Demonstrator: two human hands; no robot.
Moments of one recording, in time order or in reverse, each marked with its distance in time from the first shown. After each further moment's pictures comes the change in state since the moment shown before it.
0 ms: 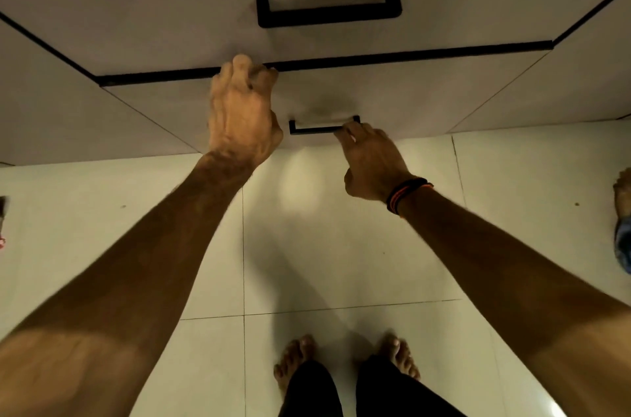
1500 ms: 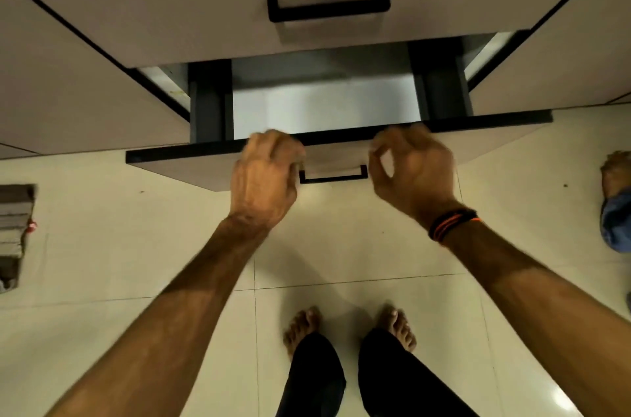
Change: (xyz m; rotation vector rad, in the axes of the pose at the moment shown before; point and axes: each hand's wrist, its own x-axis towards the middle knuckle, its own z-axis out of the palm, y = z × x) left_hand -0.107 0.022 -0.021 -0.115 0.025 0.150; right_hand -0.099 -0.007 -0.040 0.173 0.613 0.087
